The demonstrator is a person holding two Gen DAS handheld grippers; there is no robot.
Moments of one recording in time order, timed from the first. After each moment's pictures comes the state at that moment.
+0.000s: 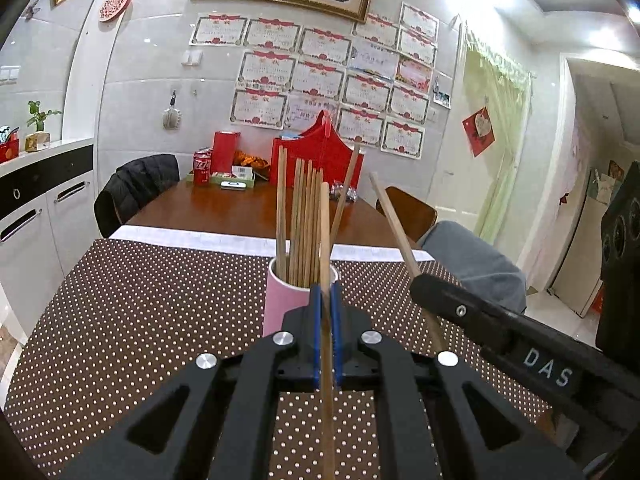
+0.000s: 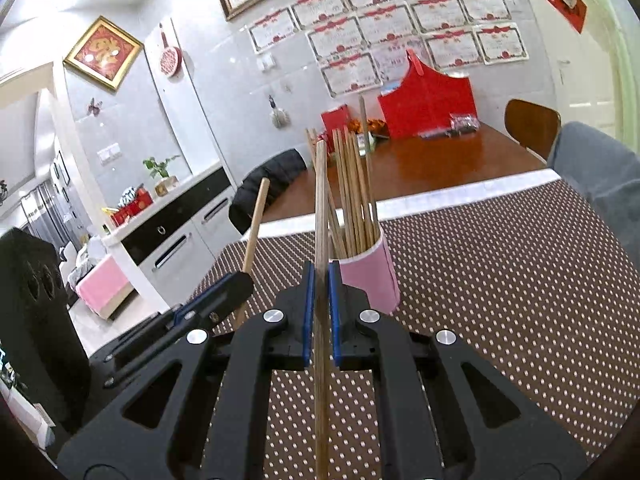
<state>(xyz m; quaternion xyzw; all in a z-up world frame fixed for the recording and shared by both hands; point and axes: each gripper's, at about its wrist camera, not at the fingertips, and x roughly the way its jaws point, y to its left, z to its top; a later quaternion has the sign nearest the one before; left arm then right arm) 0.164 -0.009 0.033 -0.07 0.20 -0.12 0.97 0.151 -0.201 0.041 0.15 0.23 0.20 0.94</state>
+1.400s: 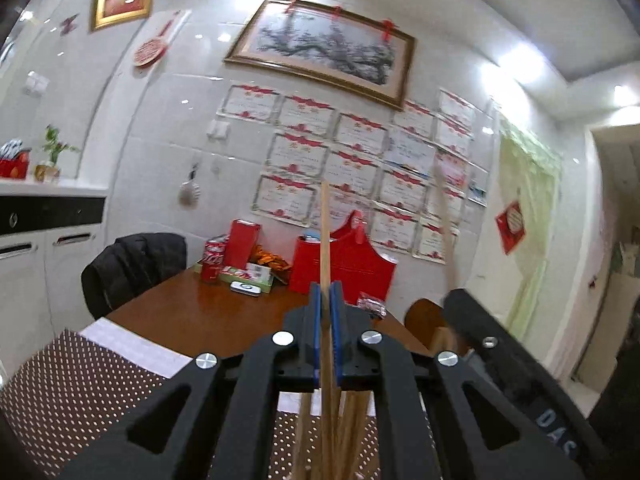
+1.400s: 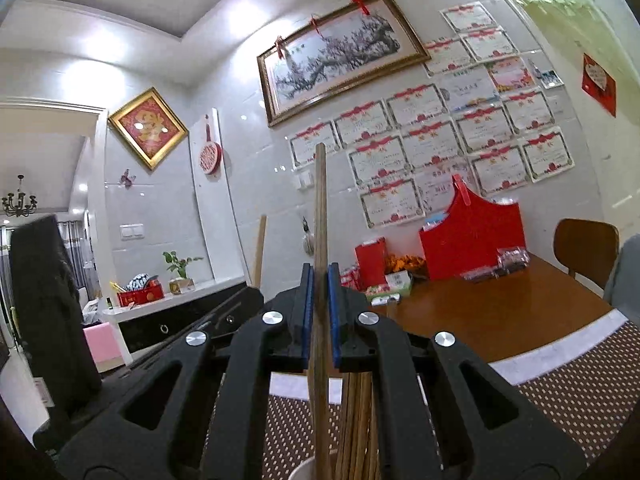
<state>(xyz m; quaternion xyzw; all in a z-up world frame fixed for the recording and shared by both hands) 0.321 -0.004 0.071 -0.14 0.03 -0.06 0.99 0.283 -0.195 0.068 0.15 -0.02 0.24 0.96</state>
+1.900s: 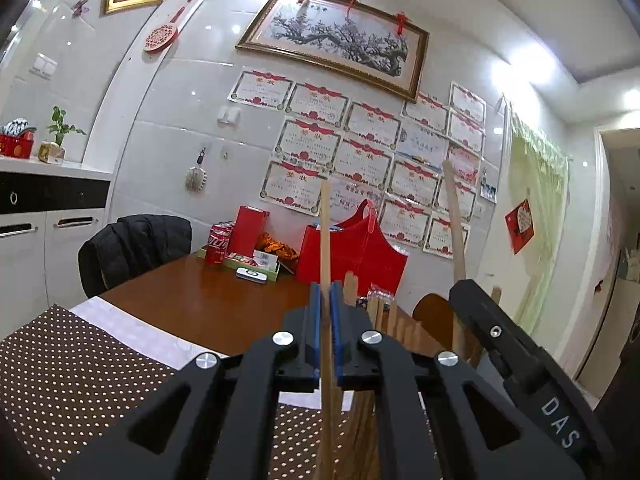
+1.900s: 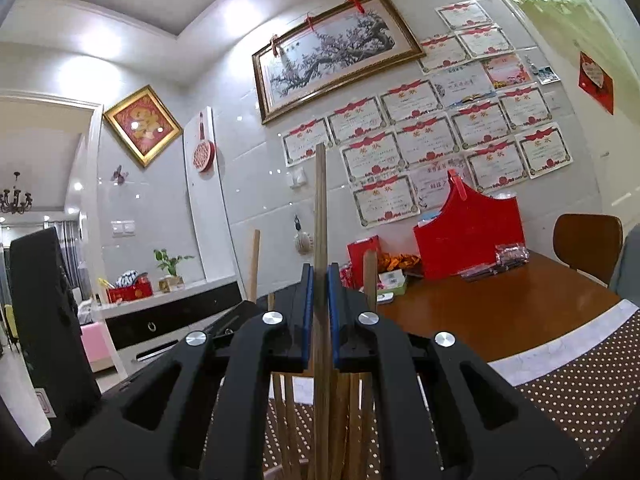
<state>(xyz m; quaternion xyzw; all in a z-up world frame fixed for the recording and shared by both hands) 0.348 -0.002 0.028 -0.14 0.04 -0.05 0.99 0.304 -0.186 0.036 0.15 -0.02 0.23 0.96</state>
